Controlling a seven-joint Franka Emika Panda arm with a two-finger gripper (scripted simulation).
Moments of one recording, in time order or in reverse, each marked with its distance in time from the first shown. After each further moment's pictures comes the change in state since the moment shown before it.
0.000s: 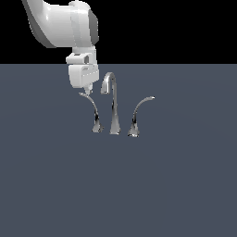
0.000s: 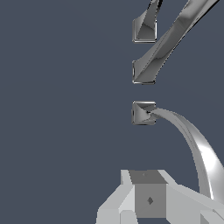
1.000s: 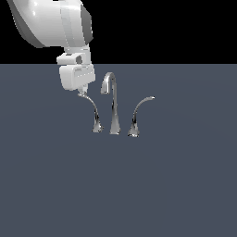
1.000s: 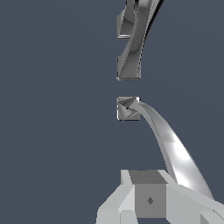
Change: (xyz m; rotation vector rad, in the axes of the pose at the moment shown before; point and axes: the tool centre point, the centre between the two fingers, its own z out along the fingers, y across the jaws) arm -0.009 0.032 0.000 0.015 0.003 0.013
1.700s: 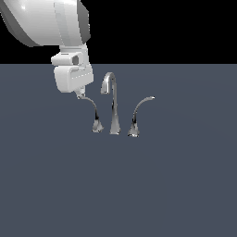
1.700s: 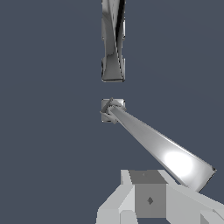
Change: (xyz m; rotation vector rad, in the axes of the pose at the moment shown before) arm 0.005 0.031 0.000 0.001 -0.005 -0.007
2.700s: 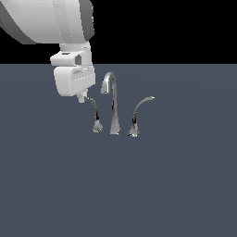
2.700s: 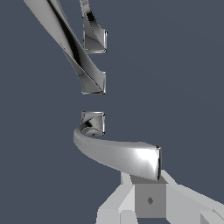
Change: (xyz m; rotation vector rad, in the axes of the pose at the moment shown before) arm 0.028 0.040 0.000 -0.010 -0.003 -0.023
